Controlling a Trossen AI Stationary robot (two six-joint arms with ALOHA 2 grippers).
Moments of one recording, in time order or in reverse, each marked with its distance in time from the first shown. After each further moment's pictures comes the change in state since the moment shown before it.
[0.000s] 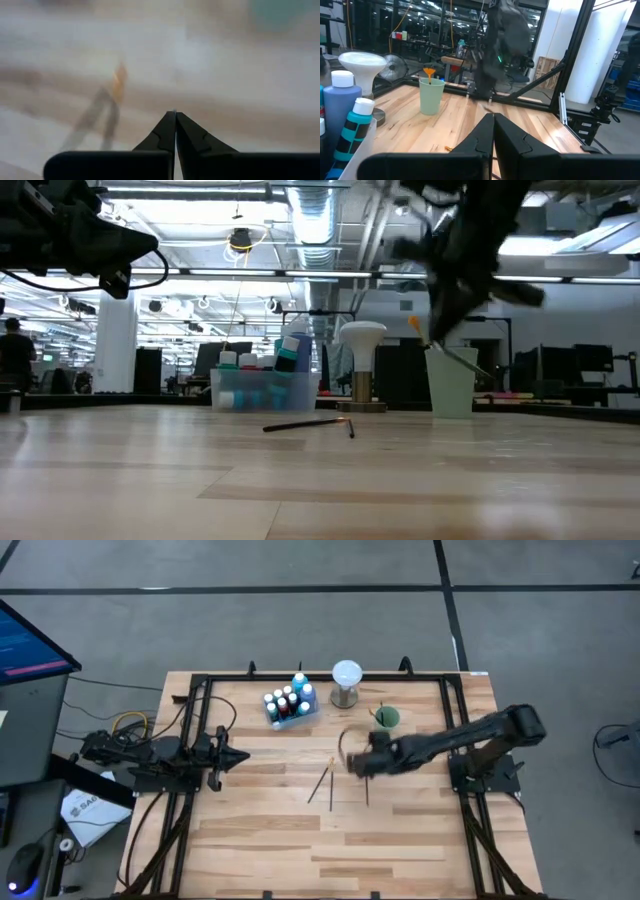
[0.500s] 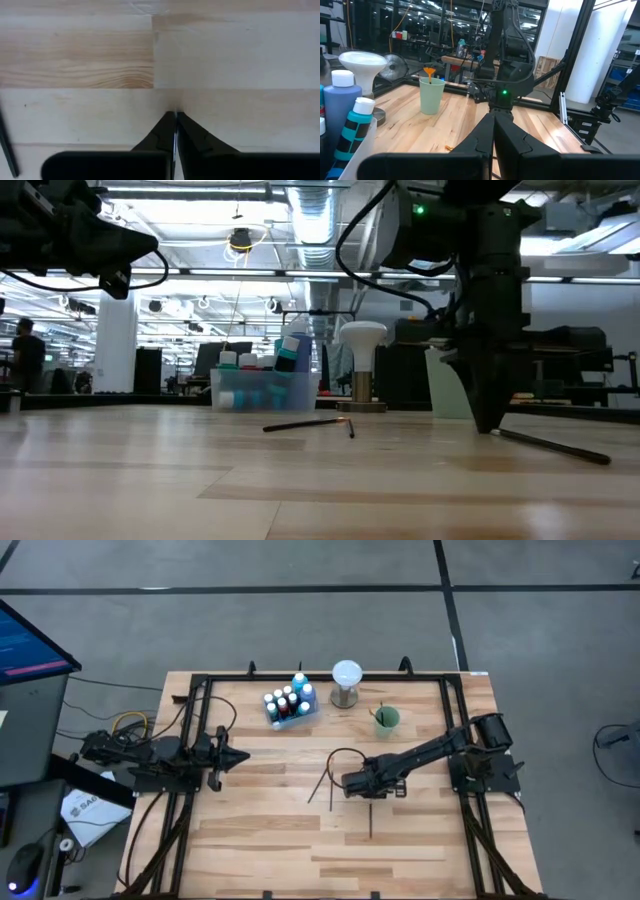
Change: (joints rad) left arm 0.000 0.000 0.000 -0.002 -0.001 0.000; right arm 0.027 0.291 0.008 0.023 -0.348 0.237
